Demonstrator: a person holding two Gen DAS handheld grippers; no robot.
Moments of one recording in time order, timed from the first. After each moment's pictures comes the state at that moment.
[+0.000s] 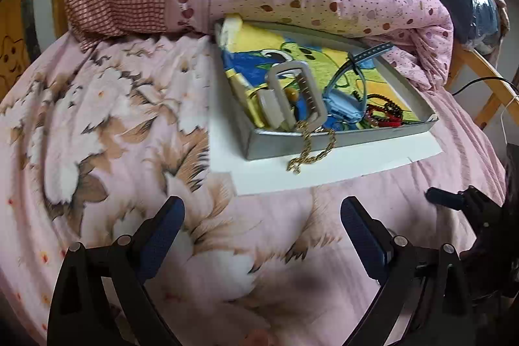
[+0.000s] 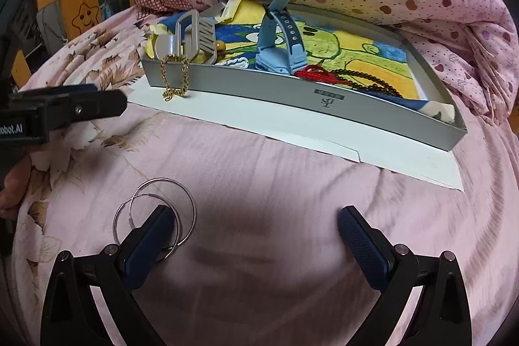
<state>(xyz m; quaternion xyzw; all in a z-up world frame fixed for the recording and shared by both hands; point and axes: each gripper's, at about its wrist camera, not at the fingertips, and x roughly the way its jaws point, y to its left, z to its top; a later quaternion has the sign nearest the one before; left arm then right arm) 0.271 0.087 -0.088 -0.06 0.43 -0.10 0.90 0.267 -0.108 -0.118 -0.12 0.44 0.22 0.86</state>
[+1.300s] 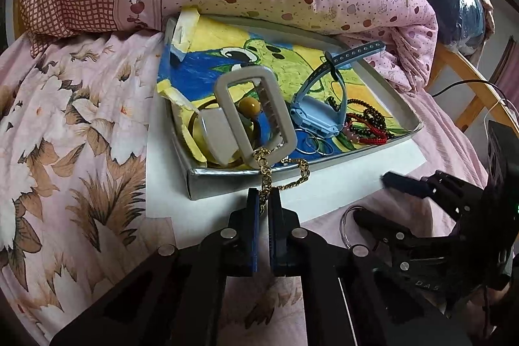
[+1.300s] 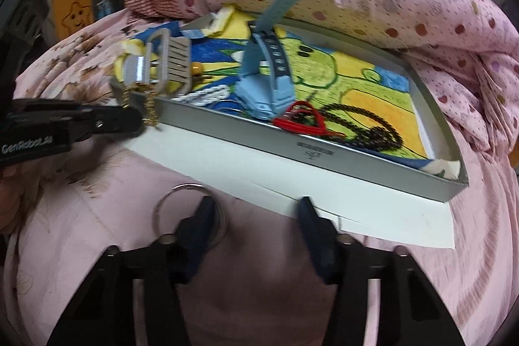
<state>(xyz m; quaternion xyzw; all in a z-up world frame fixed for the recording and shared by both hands) 0.315 0.064 -0.102 -0.08 0.42 -0.16 0.89 0.305 -0.101 -0.114 -0.16 0.41 0.23 0.87</state>
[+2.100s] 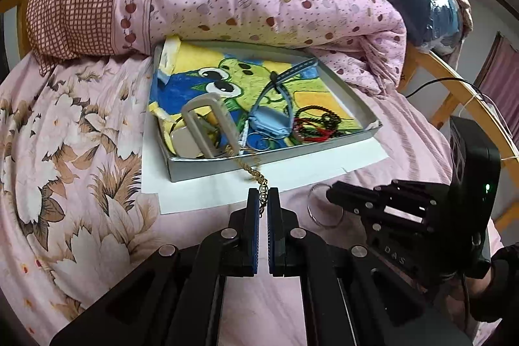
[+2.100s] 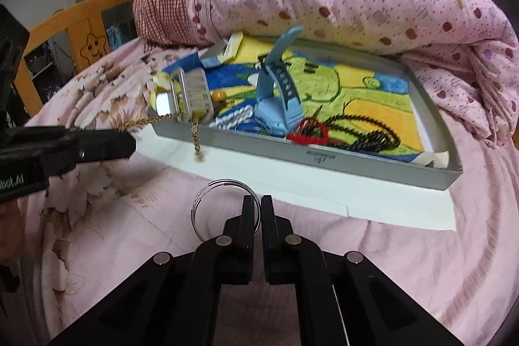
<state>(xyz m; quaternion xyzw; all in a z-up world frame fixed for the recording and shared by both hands) 0.261 0.049 -0.055 -0.08 0.40 -0.18 0.89 0.284 -0.114 -0.080 -0.09 0.39 0.25 0.88</state>
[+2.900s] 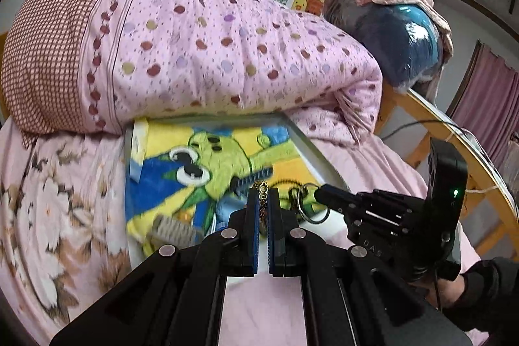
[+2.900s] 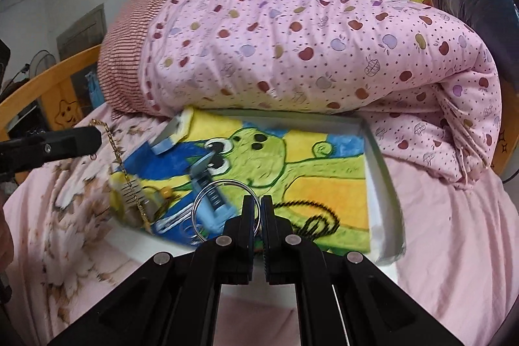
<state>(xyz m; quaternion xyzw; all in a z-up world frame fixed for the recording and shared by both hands) 0.320 0.035 0.027 -0.09 0.35 -0.22 0.91 0.355 -0.149 -0.022 -0.05 0.34 0.21 0.92</state>
